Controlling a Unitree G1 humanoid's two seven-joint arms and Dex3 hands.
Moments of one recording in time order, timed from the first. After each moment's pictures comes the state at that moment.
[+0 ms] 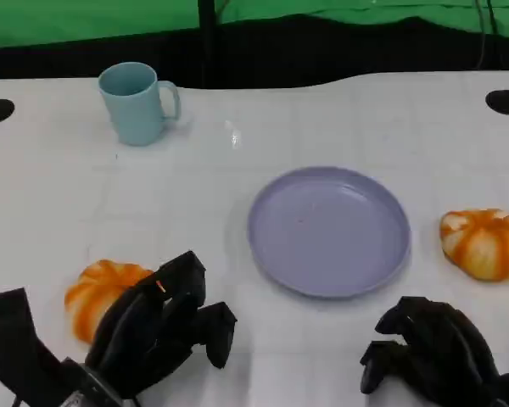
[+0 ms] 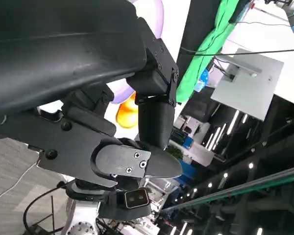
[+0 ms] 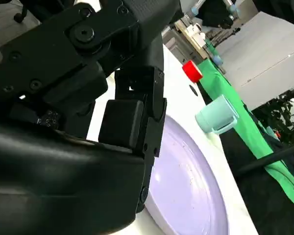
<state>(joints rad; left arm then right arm) -0.09 -0.01 0.11 0.38 -0.56 0.08 -0.86 -0.04 0.06 -0.13 0.35 0.45 0.13 0.58</state>
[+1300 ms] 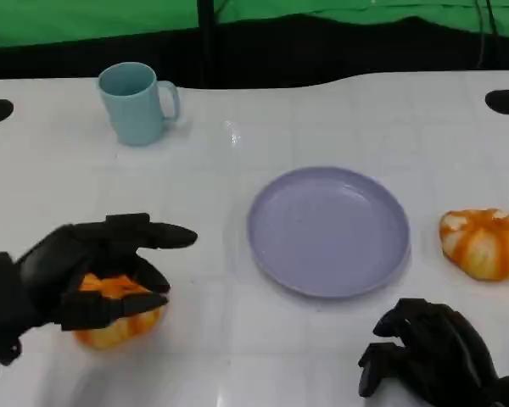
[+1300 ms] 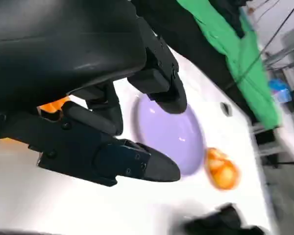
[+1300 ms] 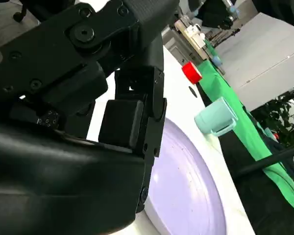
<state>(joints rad) -0.08 0.39 0.07 0.01 -0.01 -0.15 -0.64 -0.02 0.06 -0.12 0.32 0.45 0.13 0.57</state>
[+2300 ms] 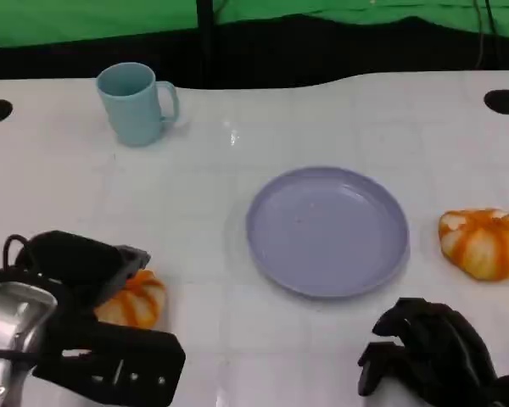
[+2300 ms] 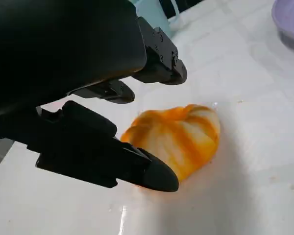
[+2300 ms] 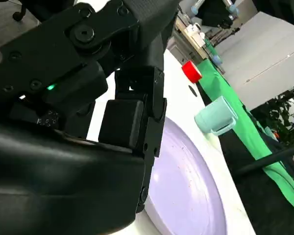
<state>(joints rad) -0.19 0.57 -0.33 -0.06 1.01 0.09 -0.51 -0.02 0.06 -0.12 0.32 0.45 0.13 0.56</state>
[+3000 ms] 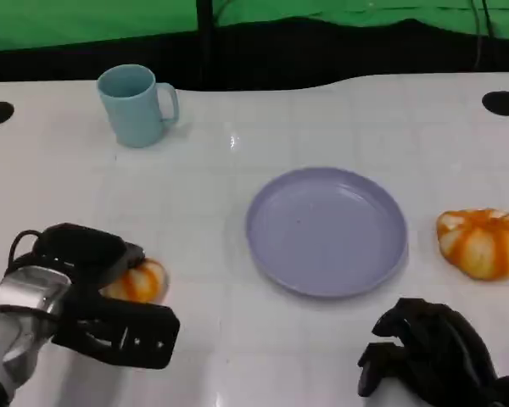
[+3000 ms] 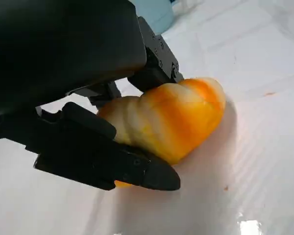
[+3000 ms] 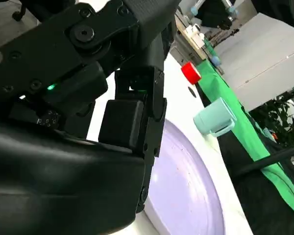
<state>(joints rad) -0.49 0.48 -0.50 0.62 0.95 -0.07 -0.14 -0.02 0.07 -0.12 0.32 0.45 0.13 0.56</state>
